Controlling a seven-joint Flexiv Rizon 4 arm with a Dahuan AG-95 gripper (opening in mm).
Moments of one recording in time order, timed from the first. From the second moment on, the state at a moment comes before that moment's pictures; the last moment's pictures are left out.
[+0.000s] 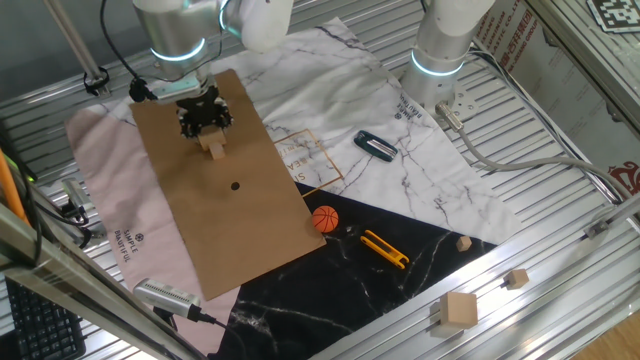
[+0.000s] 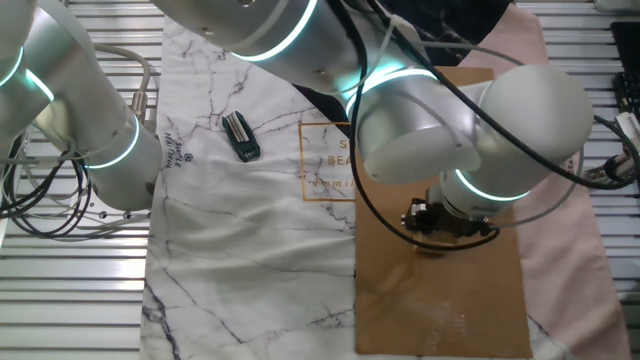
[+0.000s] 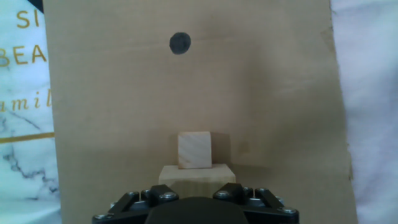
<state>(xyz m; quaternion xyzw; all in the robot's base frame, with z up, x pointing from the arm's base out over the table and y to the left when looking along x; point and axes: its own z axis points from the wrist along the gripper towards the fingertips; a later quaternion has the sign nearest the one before) 0.560 -0.122 0.031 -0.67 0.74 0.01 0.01</state>
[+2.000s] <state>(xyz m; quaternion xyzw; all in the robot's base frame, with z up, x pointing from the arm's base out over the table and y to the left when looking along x) 0.562 -0.072 0.025 -0.69 0.72 0.00 0.01</state>
